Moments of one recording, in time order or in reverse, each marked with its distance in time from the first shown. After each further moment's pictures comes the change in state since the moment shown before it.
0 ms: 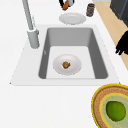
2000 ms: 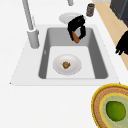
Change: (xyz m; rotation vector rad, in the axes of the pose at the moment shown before) left hand 0.000 0.000 0.000 0.000 0.000 0.000; right hand 0.225 0.131 0.059 -0.018 -0.223 -0.108
